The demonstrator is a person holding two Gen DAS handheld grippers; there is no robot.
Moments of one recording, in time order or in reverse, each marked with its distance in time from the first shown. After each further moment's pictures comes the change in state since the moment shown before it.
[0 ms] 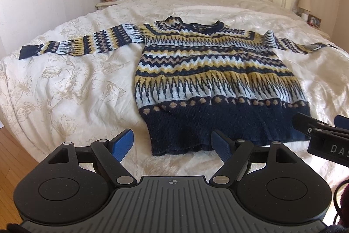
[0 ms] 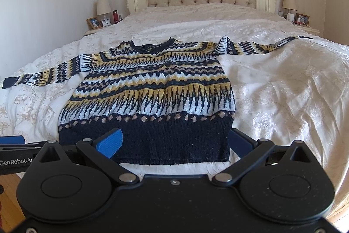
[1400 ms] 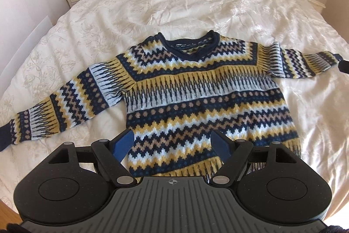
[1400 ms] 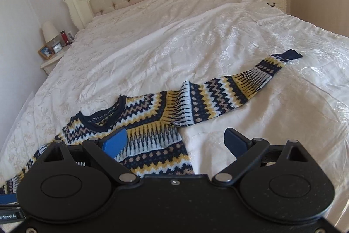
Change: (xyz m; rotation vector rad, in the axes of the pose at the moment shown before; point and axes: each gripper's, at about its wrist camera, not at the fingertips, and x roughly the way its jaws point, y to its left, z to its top) left arm 0.096 -0.017 0.254 0.155 0.289 -0.063; right arm 0.102 -0.115 0.258 0.331 0.137 -0.161
